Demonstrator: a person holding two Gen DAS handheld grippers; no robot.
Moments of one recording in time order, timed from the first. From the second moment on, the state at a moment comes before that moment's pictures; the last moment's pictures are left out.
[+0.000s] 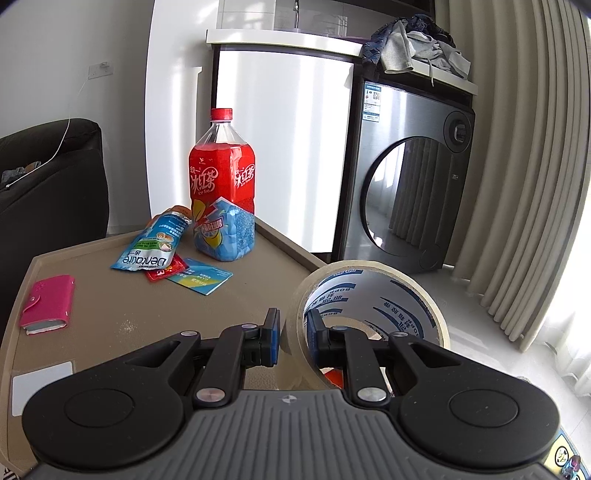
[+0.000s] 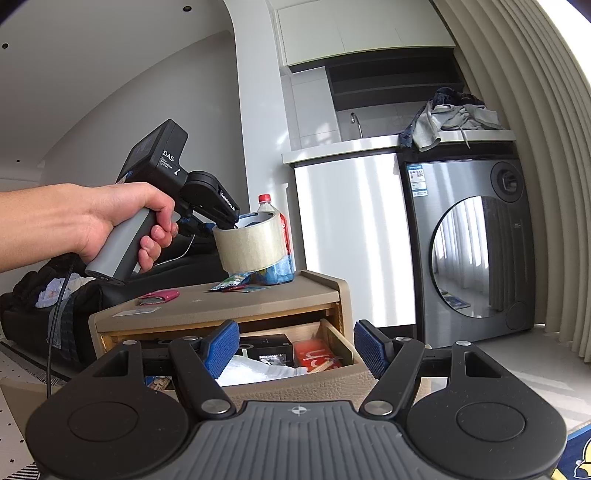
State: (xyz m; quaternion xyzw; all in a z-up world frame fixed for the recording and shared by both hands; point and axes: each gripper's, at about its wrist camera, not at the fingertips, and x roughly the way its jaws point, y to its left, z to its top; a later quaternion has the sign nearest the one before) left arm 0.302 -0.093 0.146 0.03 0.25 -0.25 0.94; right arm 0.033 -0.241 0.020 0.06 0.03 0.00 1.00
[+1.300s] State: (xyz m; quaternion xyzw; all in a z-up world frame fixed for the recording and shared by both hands) left arm 0.279 -0.127 0.064 0.05 0.34 -0.31 0.89; right arm 0.037 -0.241 0.016 0.05 0.04 -0.01 1.00
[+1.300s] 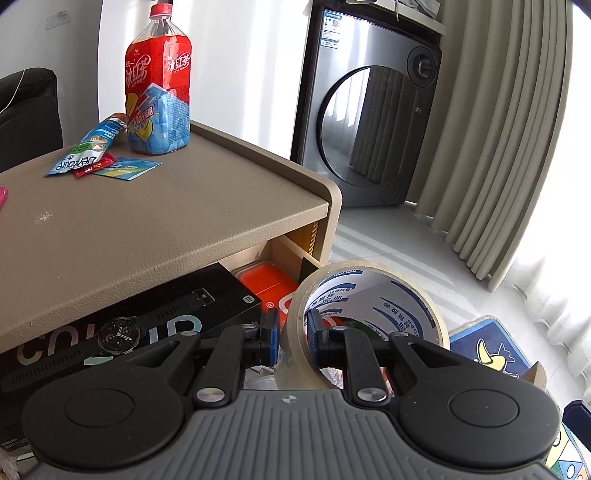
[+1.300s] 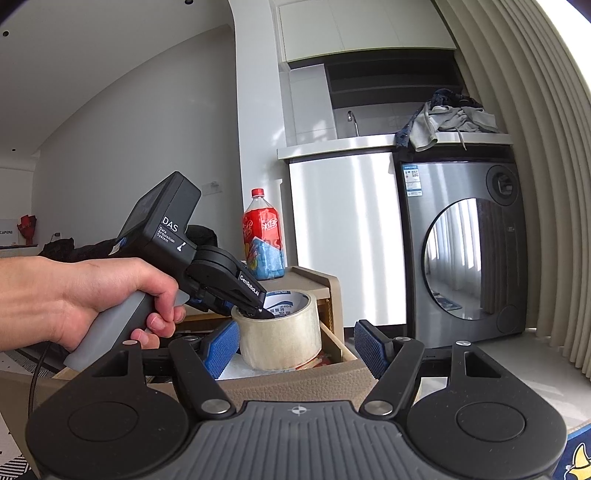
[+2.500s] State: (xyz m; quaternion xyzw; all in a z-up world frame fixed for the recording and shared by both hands) left arm 0.292 -0.119 0.044 0.12 0.42 -0.27 0.86; right arm 0.044 -0.247 0.018 0.05 0.04 -0.02 1.00
